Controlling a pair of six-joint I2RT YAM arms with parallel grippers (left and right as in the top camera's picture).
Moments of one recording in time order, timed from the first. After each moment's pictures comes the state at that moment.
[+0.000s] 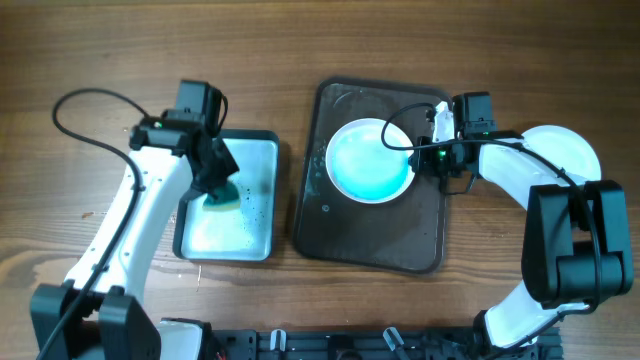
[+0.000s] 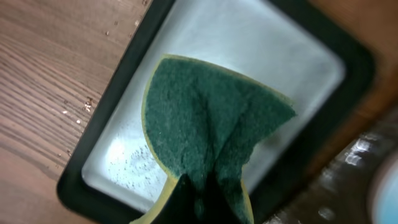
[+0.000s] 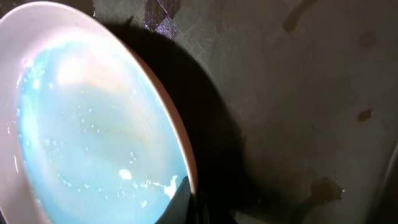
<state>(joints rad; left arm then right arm) -0.16 1.52 1.17 -1.07 -0.12 -0.67 0.07 1.83 0.96 -0.37 -0.39 0.21</state>
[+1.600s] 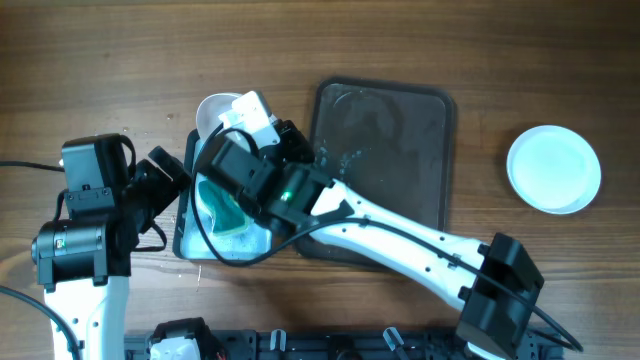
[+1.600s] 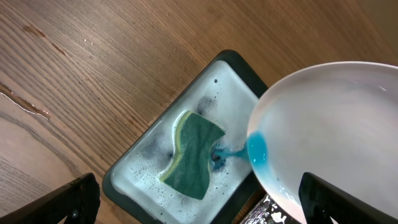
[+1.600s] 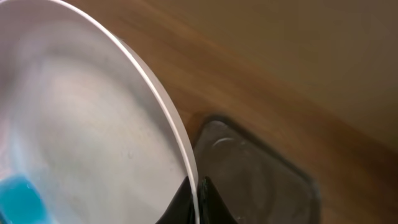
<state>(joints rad) 0.12 1.00 1.10 -1.10 -0.03 -0.65 1.07 1.89 1.65 -0.66 0.88 0.23</state>
